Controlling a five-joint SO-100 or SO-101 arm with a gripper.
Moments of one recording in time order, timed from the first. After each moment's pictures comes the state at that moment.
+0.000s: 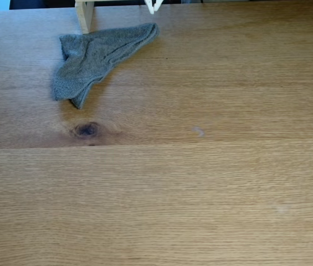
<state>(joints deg) -0.7 189.3 186.2 72.5 3.6</state>
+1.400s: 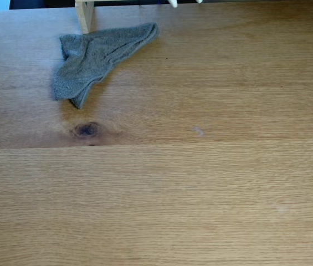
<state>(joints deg) -12.7 188.8 185.9 61.9 2.2</state>
